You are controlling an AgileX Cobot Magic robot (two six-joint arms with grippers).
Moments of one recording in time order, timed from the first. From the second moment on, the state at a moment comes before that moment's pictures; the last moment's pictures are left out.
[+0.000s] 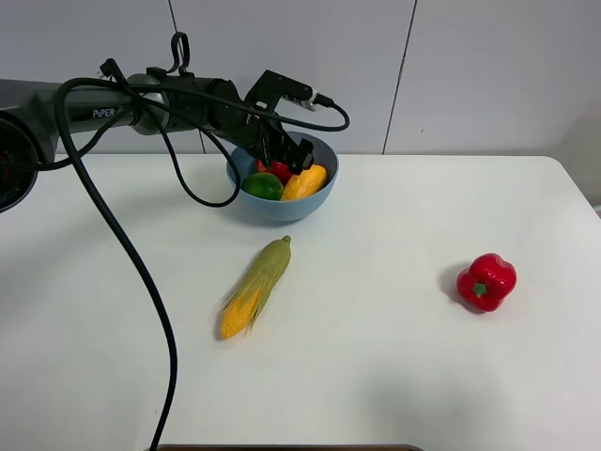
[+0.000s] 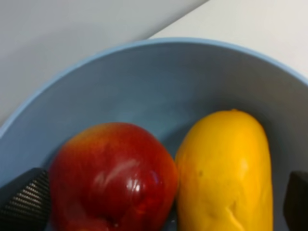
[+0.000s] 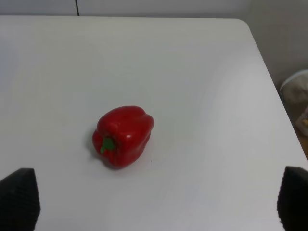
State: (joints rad) left arm -0.53 2.26 -1.72 -0.17 0.27 0.30; right arm -0.05 0.00 -0.56 -0.01 1.10 0.00
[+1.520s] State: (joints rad) left arm -0.35 1.58 -1.72 0.04 0.81 0.28; right arm -0.05 0.00 -0.56 -0.01 1.10 0.00
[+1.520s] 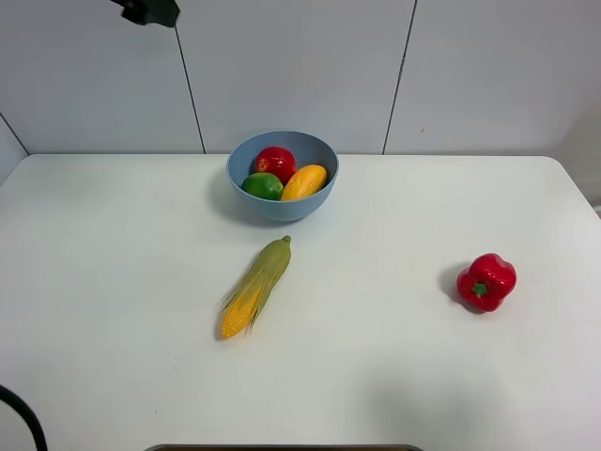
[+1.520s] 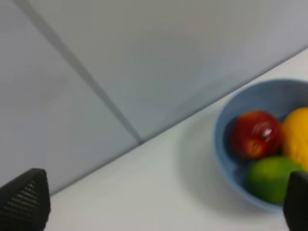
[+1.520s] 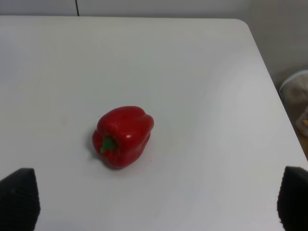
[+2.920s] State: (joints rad) left arm -0.10 0.72 -1.35 0.16 1.22 0.07; right arm -0.05 0.00 -0.56 -0.01 1.10 0.00
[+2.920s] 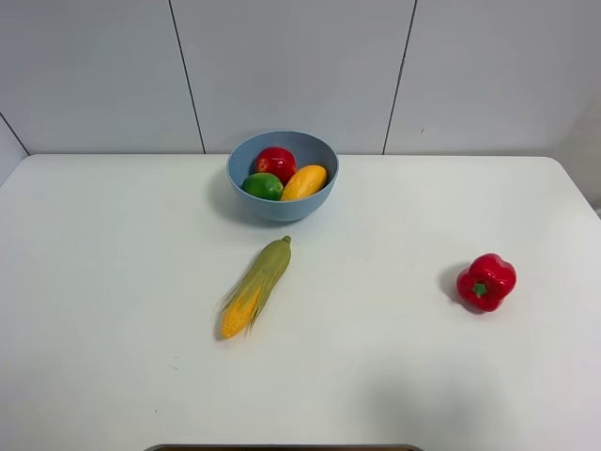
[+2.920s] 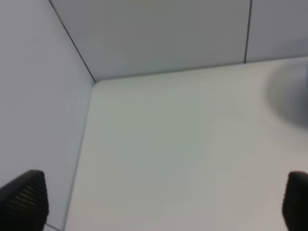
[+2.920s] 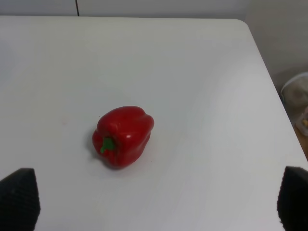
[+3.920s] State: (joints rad) left arm -0.10 0.03 -0.58 0.10 1.13 -0.02; right arm -0.05 0.00 -0.56 -0.01 1.10 0.00
